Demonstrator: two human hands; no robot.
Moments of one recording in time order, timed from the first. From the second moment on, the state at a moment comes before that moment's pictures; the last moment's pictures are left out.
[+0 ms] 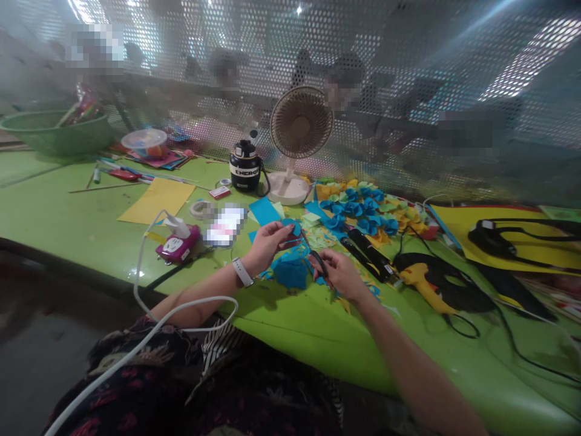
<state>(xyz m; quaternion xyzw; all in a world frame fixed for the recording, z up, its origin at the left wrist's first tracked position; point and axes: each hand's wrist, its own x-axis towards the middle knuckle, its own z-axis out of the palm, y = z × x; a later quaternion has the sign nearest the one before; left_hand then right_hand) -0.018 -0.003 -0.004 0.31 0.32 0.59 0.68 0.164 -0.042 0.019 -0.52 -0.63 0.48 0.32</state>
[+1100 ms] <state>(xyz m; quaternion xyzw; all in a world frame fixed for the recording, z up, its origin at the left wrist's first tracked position) -0.024 0.004 -0.004 0.36 0.37 0.57 0.64 0.215 0.008 -0.006 -0.65 -0.69 0.13 0.30</state>
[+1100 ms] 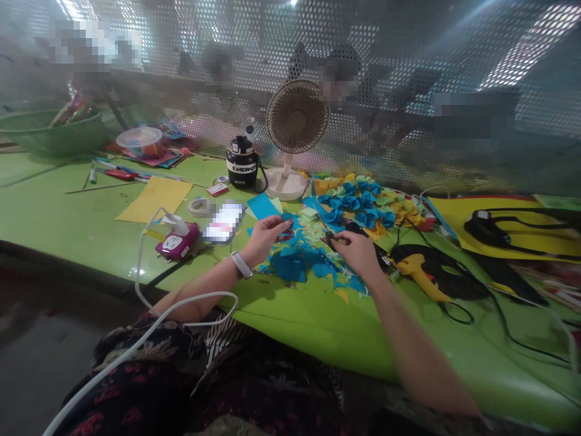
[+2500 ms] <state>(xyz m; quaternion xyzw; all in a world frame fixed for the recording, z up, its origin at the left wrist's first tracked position) -0.011 -0.014 -0.014 0.43 0.35 0.53 0.65 0.156 -0.033 0.000 -0.51 -0.55 0.46 0.48</state>
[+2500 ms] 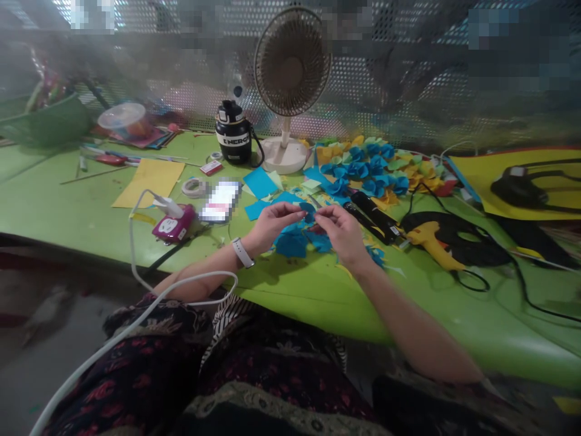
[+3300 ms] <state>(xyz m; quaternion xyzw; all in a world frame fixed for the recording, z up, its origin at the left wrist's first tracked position) -0.055 -0.016 0.008 0.77 0.37 0.37 0.37 0.166 -0.032 0.011 -0.47 -0.59 0.43 0.50</state>
